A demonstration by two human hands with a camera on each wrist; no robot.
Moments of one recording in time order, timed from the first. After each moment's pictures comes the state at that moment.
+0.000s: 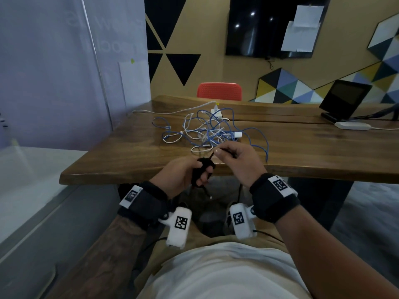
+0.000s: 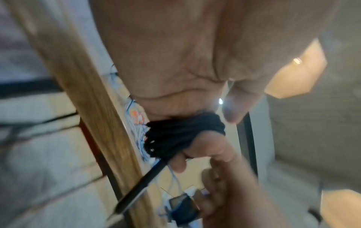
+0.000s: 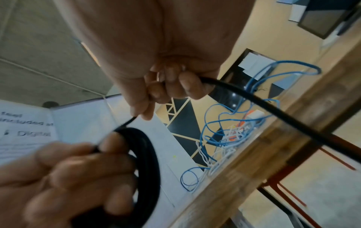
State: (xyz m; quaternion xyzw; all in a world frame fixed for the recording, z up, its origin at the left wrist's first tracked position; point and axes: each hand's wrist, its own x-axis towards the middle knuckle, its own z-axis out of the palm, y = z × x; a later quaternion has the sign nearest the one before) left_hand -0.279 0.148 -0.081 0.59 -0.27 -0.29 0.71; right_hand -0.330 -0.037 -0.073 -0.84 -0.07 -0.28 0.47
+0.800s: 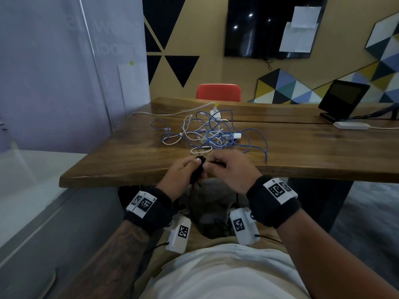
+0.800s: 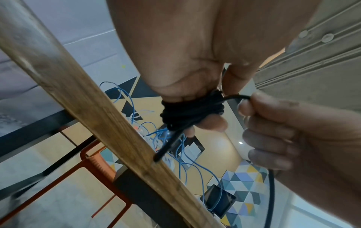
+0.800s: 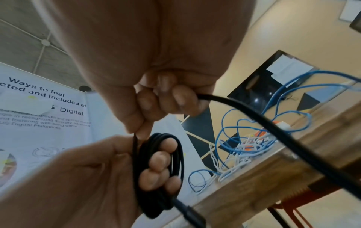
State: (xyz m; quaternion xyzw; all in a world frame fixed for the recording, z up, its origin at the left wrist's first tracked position) left_hand -0.275 0.142 -0.095 0.68 -0.30 -0.08 0.66; right_hand -0.340 -0.021 -0.066 -0.89 -0.12 -0.19 0.38
